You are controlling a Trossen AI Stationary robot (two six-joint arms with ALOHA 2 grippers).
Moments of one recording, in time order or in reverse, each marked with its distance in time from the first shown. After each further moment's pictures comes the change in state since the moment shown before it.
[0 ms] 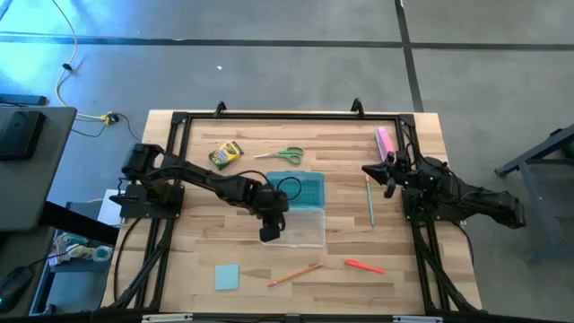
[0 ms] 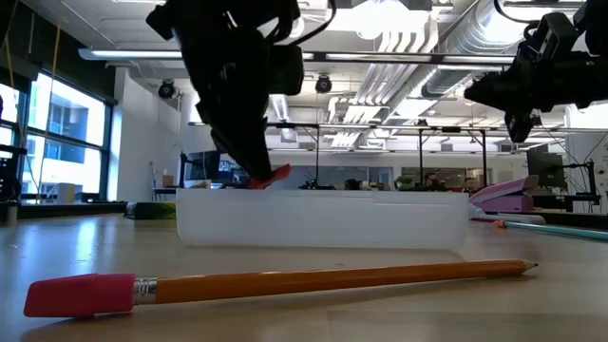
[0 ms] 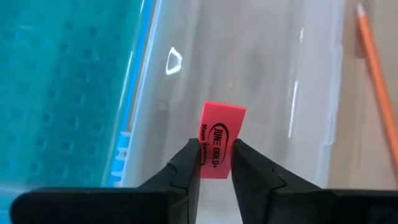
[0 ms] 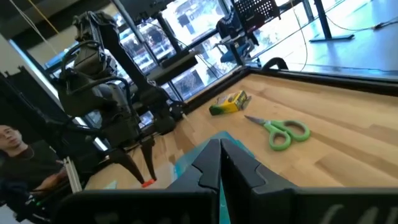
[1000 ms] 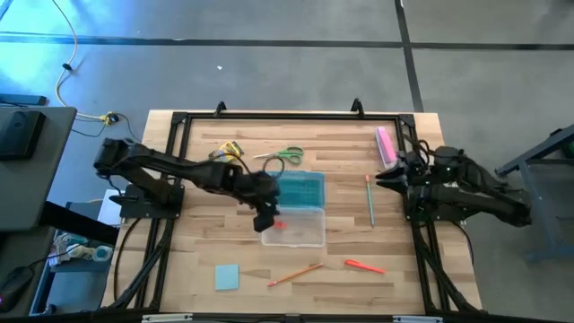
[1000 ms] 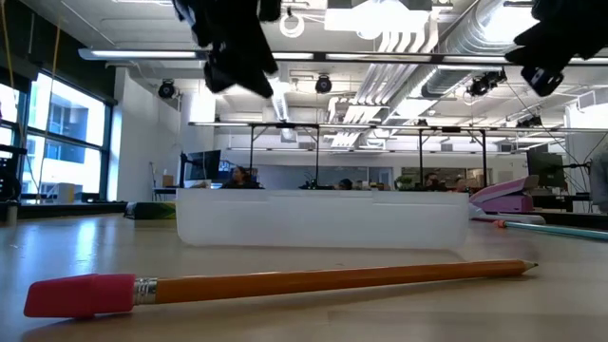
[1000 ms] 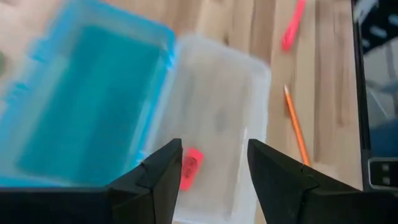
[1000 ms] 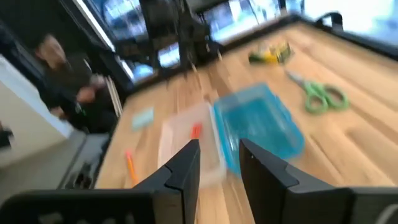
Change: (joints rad) left arm 0.022 -0.282 -0.001 -0.044 -0.030 -0.074; right arm 0.000 0.118 0.417 -0.566 -0.256 -0.178
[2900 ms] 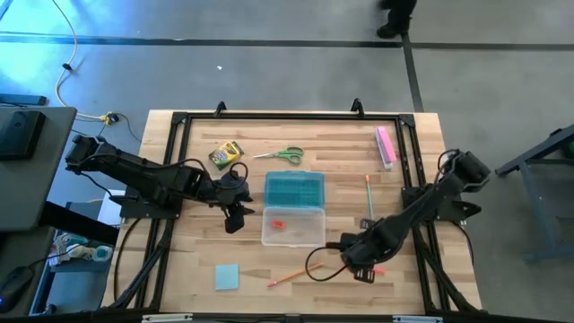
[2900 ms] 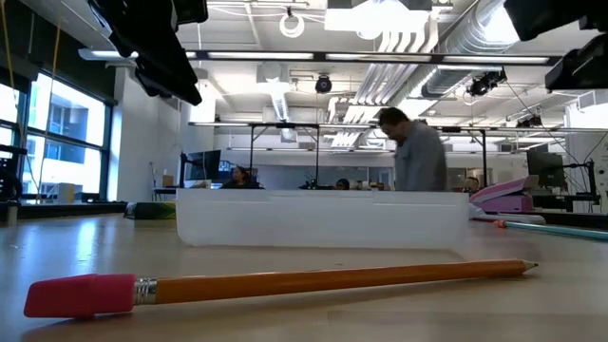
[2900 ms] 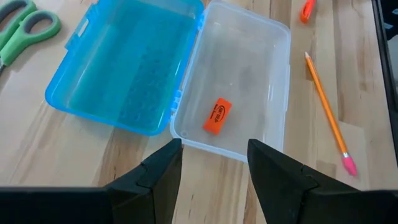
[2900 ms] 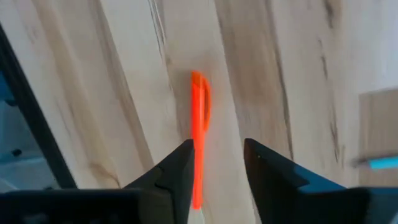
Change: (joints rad) left arm -0.102 -0.313 -0.314 0.016 -0.149 -0.029; right arm 0.916 1.486 0.662 -0.311 0.241 0.520
